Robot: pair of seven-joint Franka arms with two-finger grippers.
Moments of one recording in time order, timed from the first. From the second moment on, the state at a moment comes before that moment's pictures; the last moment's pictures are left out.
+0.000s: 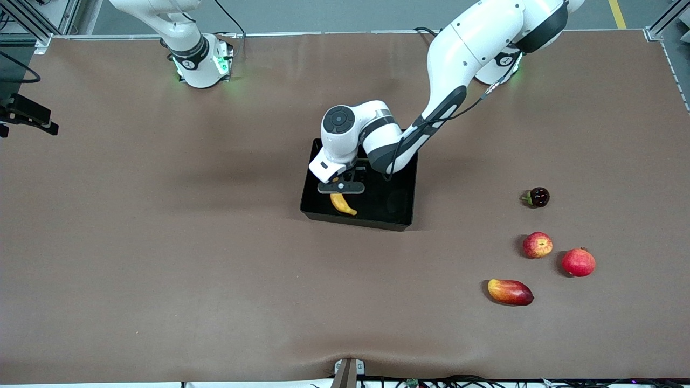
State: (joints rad) left arm -0.47 0.84 -0.52 -1.55 0.51 2.30 -1.15; right arm 0.02 0.01 -0.13 -1.48 0.00 1.42 -0.15
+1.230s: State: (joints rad) left arm -0.52 0.87 -0.47 -1.51 0.56 2.36 -1.16; right arm 0.02 0.14 -0.13 -1.48 0.02 1.41 -0.15
